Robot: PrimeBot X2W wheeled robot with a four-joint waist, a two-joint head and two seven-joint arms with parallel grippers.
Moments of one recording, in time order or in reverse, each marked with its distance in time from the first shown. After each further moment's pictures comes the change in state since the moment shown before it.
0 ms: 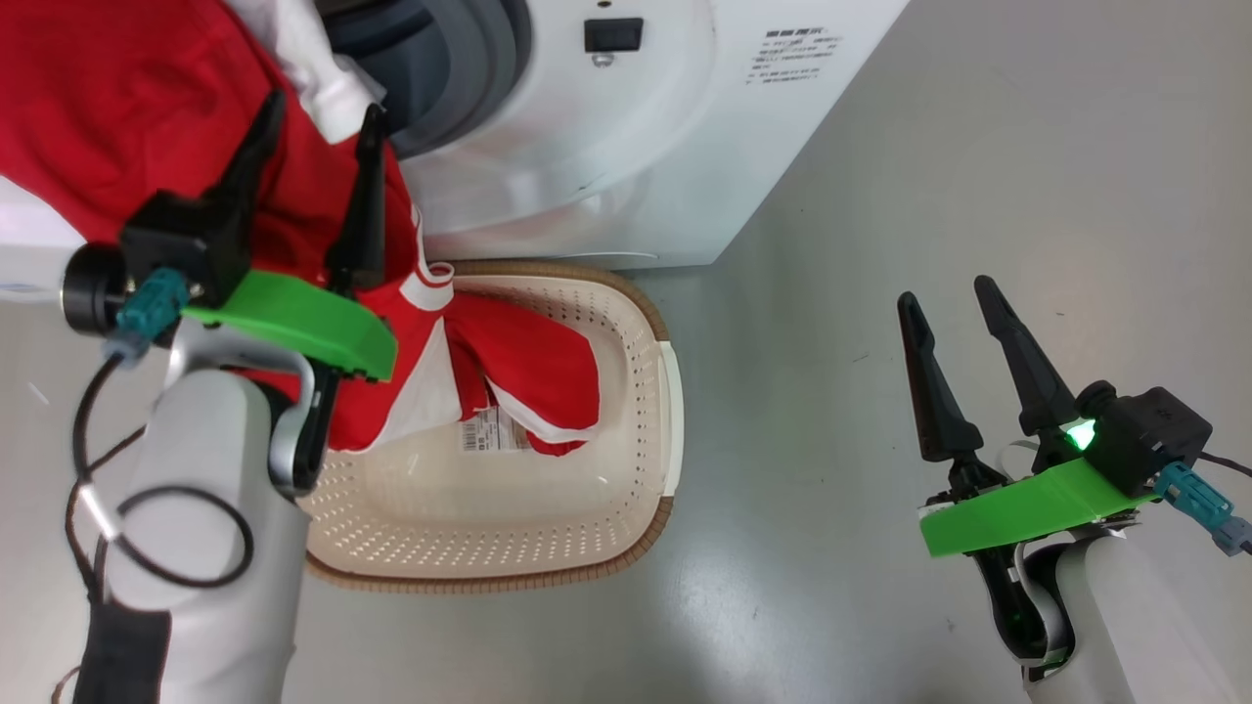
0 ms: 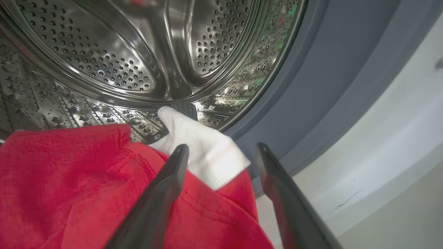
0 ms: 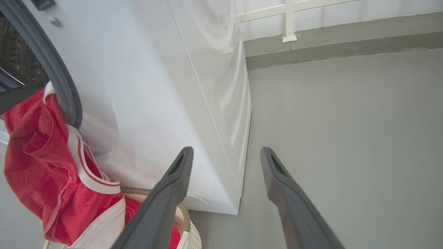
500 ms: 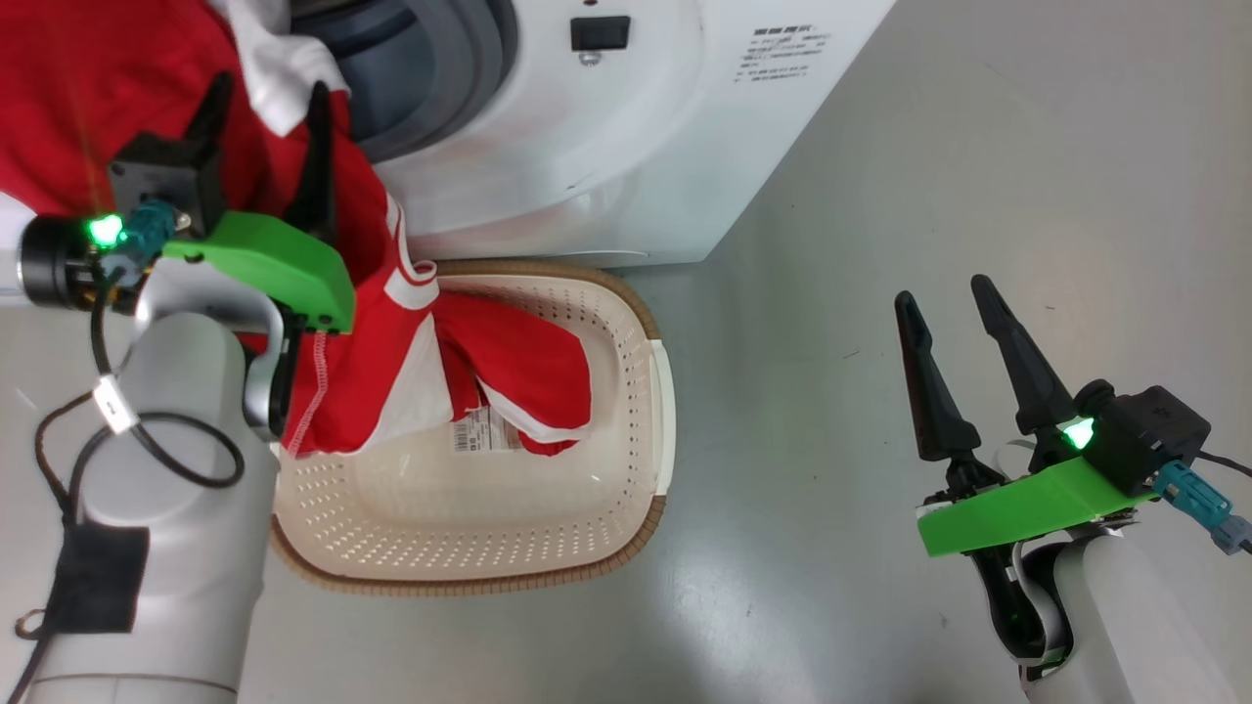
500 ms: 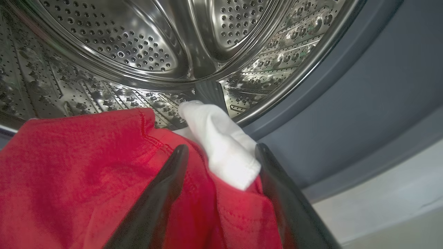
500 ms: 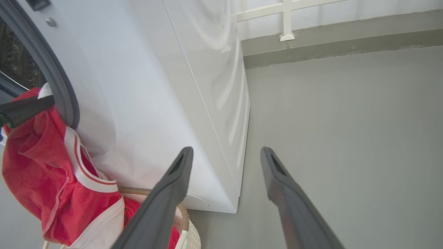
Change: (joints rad) left arm -0.177 0.031 -0.023 0.317 0.043 0.077 -0.031; right arm -0.002 0.000 0.005 -0.001 0.009 0.000 0.000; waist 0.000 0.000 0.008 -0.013
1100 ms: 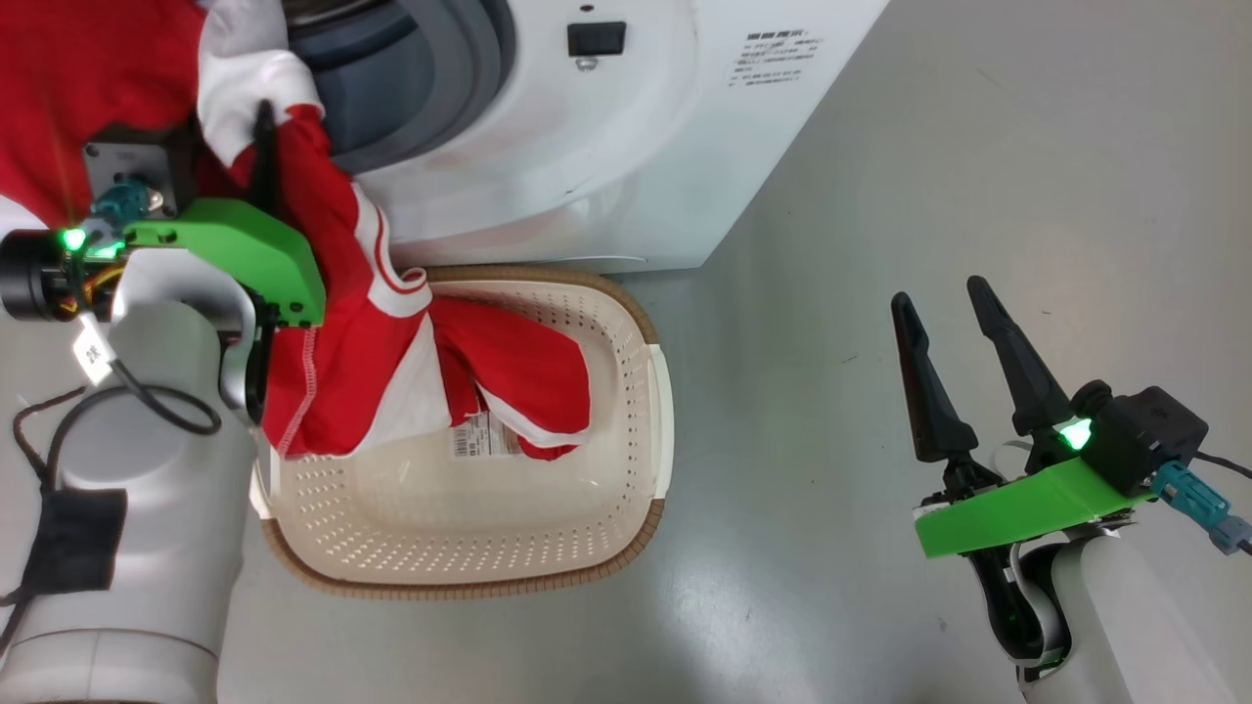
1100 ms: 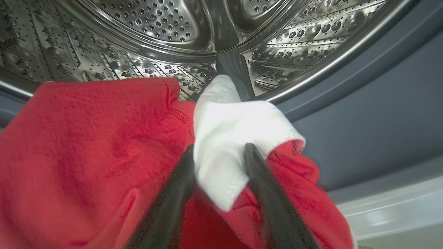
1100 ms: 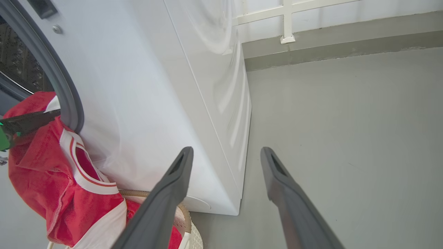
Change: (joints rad) left arm -0.099 0.015 0.005 0.230 -0.021 0.029 -0.004; right arm 0.000 0.000 0.007 0.000 0.008 0.000 0.000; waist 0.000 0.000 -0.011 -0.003
